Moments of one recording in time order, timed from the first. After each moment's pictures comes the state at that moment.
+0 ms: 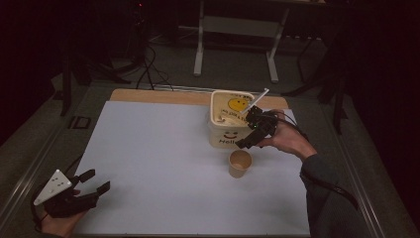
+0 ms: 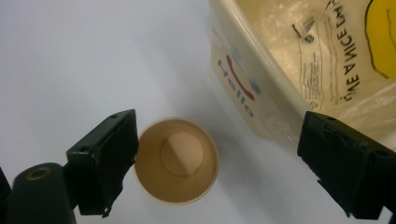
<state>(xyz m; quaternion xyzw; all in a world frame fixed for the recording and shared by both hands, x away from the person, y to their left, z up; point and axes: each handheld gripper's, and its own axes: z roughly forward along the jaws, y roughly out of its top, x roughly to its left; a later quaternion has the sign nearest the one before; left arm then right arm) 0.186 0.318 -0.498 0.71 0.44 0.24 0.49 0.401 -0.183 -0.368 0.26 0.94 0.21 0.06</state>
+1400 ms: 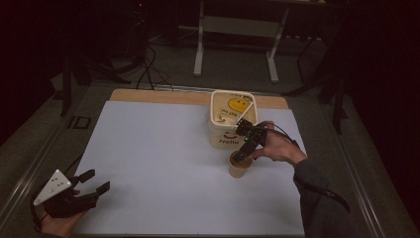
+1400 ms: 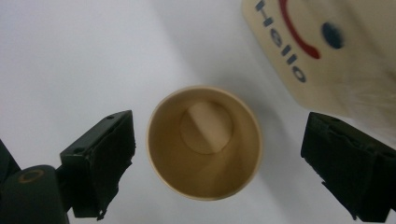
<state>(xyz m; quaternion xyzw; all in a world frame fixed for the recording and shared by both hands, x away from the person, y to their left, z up) 0.186 0.319 -0.499 0.71 0.44 0.24 0.49 0.396 -0.165 -0.408 0.27 0.95 0.13 0.01</state>
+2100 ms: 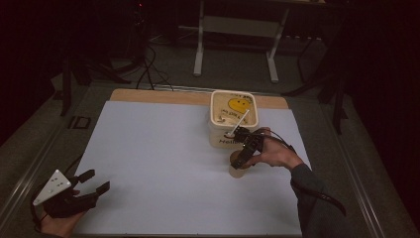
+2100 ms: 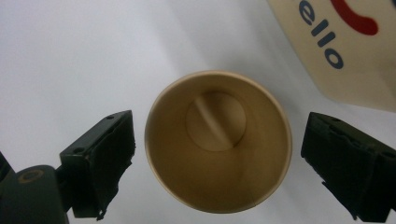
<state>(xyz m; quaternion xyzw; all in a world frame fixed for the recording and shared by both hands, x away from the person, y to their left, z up) 0.186 0.319 -0.499 0.71 0.44 0.24 0.49 0.392 -0.163 -0.432 0.27 0.96 0.10 -0.01</state>
